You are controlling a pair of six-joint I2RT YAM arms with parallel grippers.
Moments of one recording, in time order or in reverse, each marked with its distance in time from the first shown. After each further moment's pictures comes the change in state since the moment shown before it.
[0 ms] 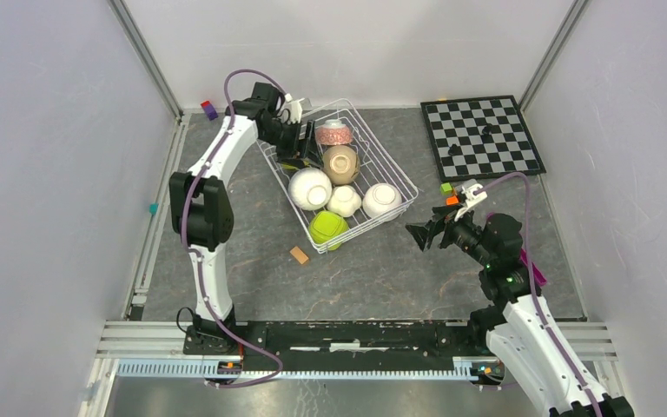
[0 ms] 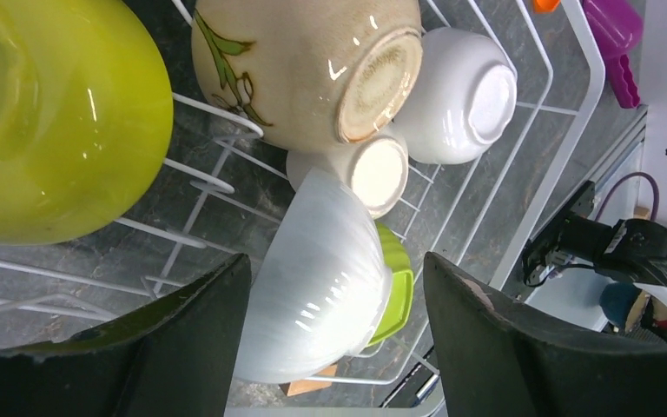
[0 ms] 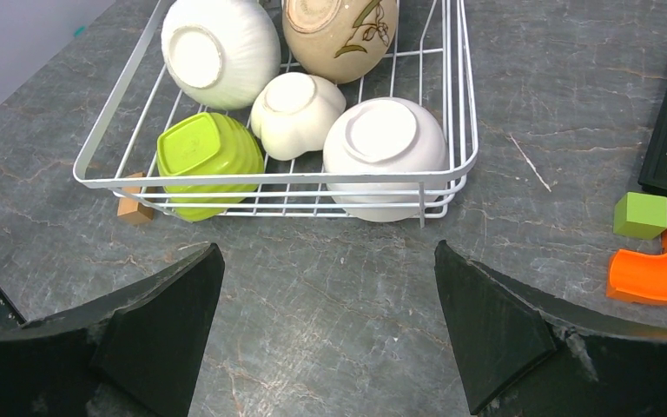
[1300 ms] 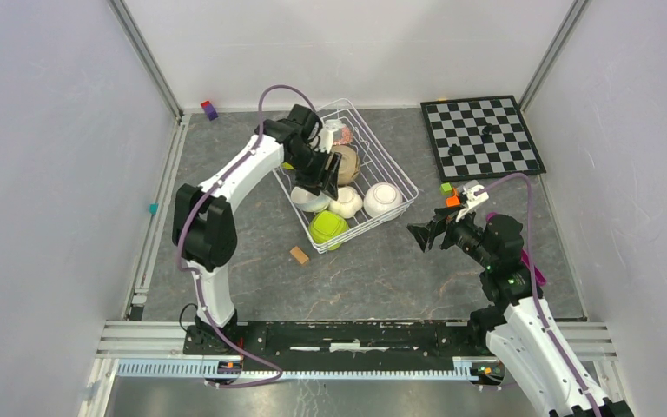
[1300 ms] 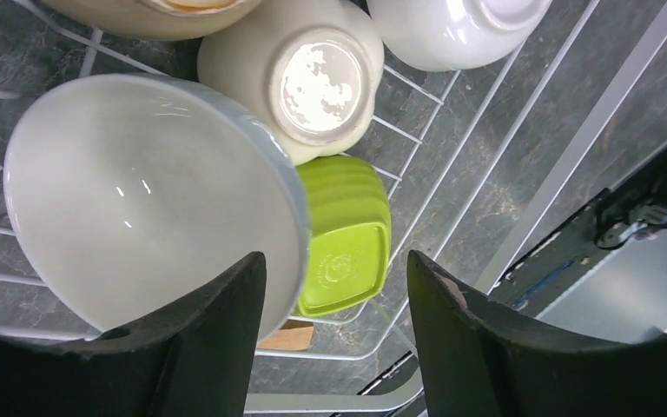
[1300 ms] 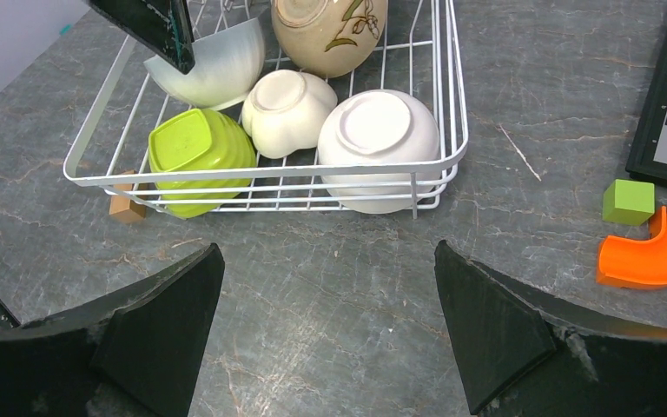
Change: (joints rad) left arm -0.203 -0.156 -0.219 0.000 -0.209 -0.017; right arm 0.000 -0.025 0.005 -0.043 0.025 -0.004
